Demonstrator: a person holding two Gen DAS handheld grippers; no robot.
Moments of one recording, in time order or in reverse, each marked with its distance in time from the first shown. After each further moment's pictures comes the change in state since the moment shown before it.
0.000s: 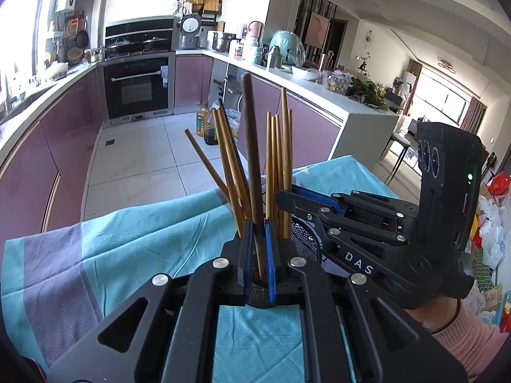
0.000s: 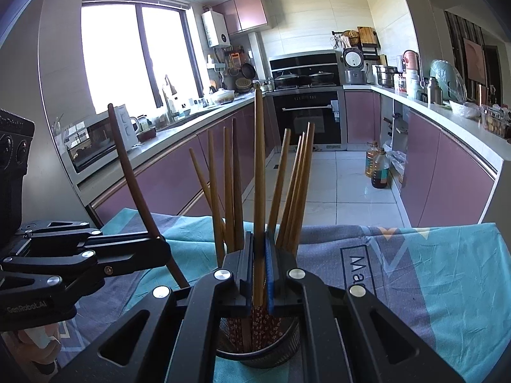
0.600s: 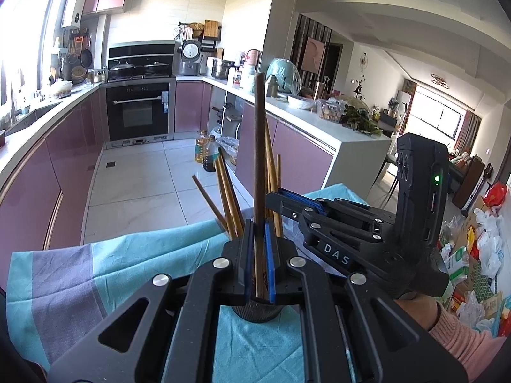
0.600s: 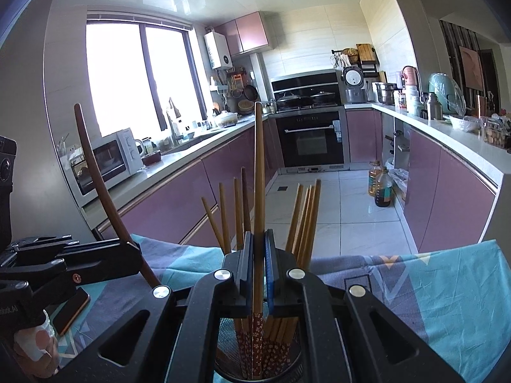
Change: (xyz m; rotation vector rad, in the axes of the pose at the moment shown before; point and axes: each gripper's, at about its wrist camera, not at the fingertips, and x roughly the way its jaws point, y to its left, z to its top) left arm -0.050 -0.013 0.000 0.010 -0.130 -0.009; right arm -0.011 -0.001 0.020 0.005 -0.103 0.019
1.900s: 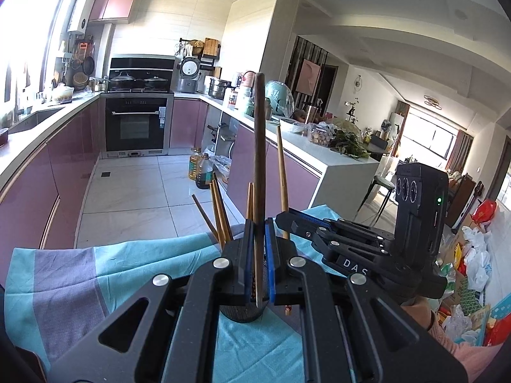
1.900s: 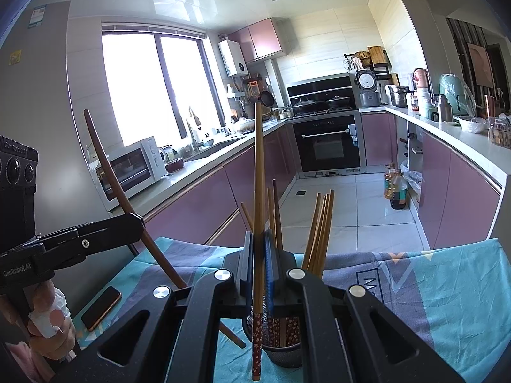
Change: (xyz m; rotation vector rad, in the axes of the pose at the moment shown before) left arm -0.029 0.005 -0.002 -0.034 -0.107 -0.031; right arm -0.047 0.007 0.008 0.010 -0.033 0.096
